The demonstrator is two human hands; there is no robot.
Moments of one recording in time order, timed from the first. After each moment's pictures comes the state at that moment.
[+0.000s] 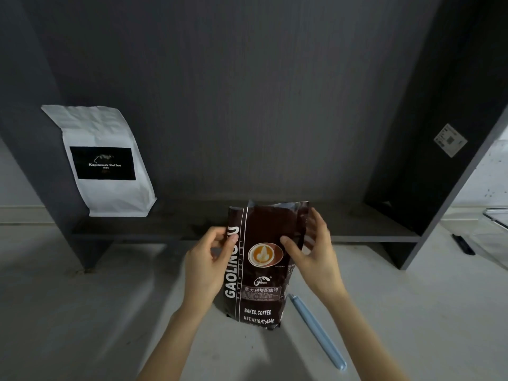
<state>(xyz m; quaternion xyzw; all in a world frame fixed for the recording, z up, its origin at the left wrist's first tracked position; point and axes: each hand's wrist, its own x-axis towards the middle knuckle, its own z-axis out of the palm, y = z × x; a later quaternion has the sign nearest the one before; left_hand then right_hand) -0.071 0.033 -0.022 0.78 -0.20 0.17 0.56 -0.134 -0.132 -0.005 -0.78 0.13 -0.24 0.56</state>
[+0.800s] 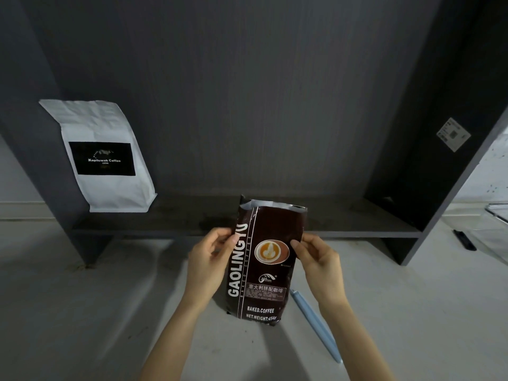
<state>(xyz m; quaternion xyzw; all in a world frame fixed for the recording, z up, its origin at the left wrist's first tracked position) -0.069 0.033 -0.031 0.73 -0.19 0.05 0.65 -0.143 -0.132 -0.026 -0.70 0.13 -0.25 0.65</state>
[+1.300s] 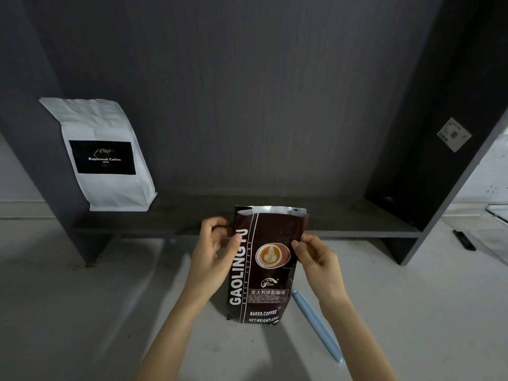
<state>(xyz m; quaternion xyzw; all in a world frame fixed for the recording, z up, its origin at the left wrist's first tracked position) -0.071 0.033 -0.024 0.69 -0.23 0.01 0.69 -0.145 -0.131 -0.022 -0.68 0.12 -0.21 0.69</state>
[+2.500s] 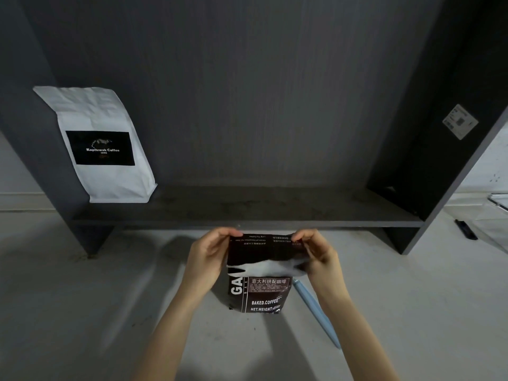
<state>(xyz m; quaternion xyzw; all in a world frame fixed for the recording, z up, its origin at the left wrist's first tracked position) -0.075 0.041 -0.032 0.71 -0.21 -0.01 0.67 -0.150 -0.129 -0.034 -0.69 0.06 -0.22 0.69</state>
